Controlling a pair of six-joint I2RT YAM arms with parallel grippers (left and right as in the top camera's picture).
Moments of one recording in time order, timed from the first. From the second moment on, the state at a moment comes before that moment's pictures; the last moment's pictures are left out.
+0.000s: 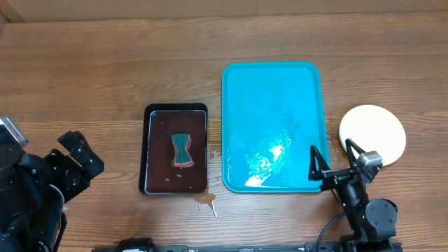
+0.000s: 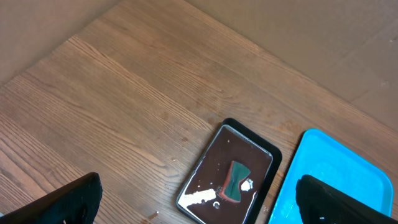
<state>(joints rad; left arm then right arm) 0.05 1.07 2.03 -1.68 -0.25 -0.52 0.14 0.01 0.02 -0.03 -0.12 0.27</state>
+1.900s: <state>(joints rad) 0.05 0.01 0.01 0.02 0.07 -0.28 0.14 0.01 0.02 -0.03 -0.12 0.27</state>
